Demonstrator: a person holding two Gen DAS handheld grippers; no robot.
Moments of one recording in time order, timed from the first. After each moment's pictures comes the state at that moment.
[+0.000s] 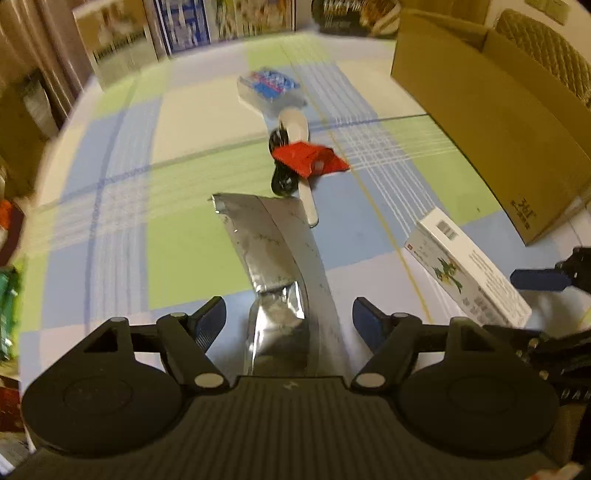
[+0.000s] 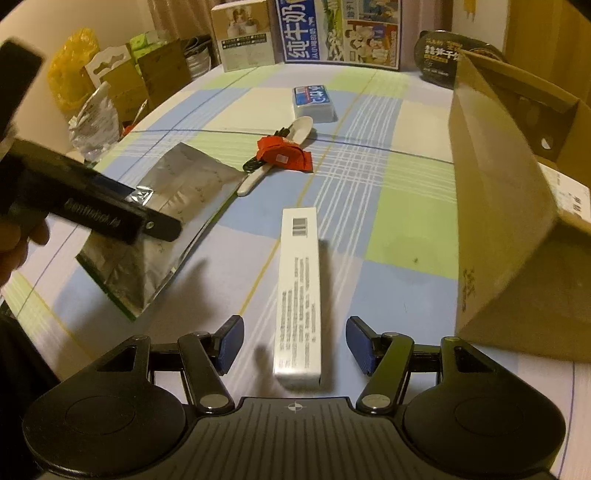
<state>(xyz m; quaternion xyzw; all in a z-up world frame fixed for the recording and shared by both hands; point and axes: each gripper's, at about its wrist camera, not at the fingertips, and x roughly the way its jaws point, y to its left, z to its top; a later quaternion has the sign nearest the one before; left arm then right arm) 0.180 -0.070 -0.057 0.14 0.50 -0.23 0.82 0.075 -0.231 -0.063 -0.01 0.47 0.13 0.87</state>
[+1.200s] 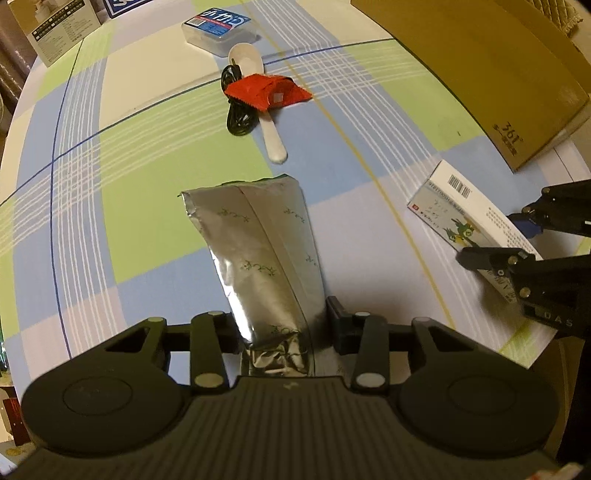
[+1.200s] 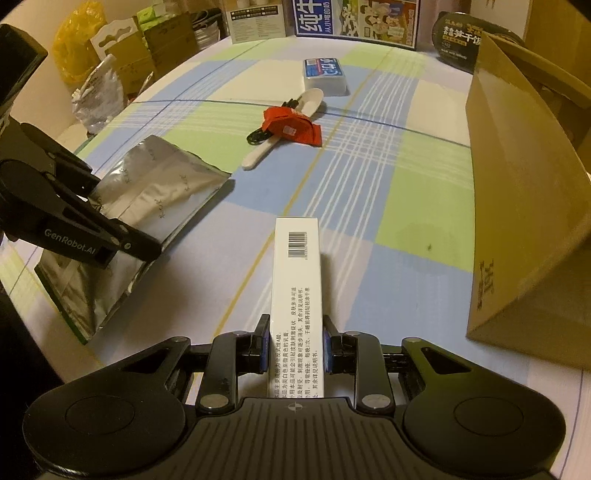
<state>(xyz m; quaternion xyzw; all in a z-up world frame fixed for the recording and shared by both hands) 0.172 -0.080 -0.074 0.20 0.56 -0.27 0.76 0.081 -0.228 -0.076 -0.02 0.50 0.14 0.85</state>
